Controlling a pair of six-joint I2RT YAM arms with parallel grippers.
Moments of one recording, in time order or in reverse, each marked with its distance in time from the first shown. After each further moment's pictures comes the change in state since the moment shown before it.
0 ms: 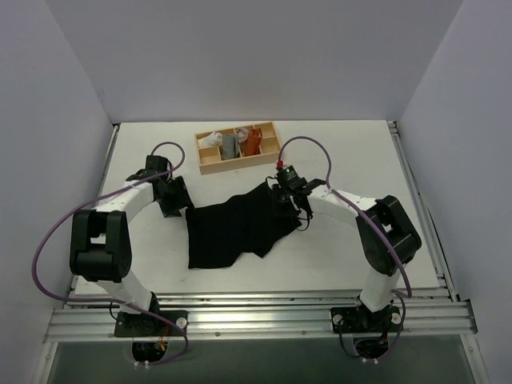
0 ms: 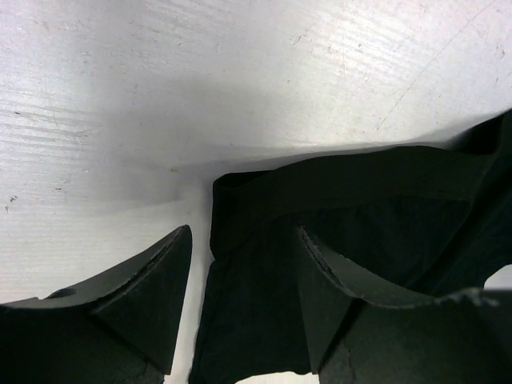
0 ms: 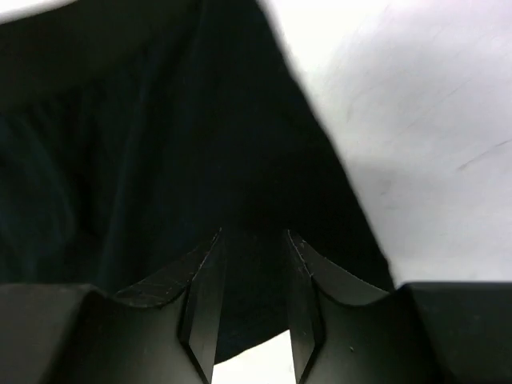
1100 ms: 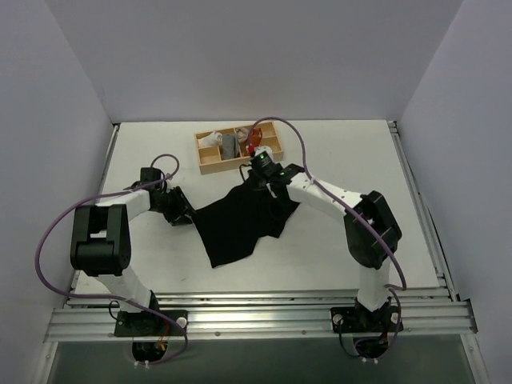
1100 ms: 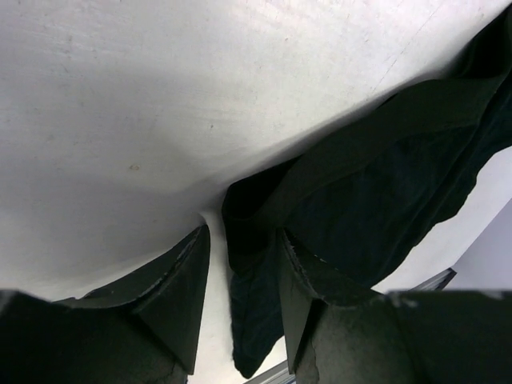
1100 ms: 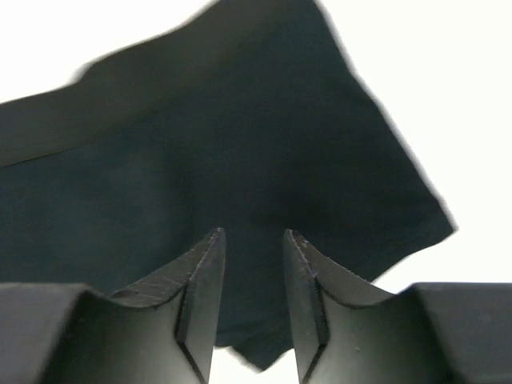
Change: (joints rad) left arm 0.077 0.051 -0.129 0.146 0.279 -0.066; right arm 0.088 0.169 0.325 -0.127 0.166 -0.179
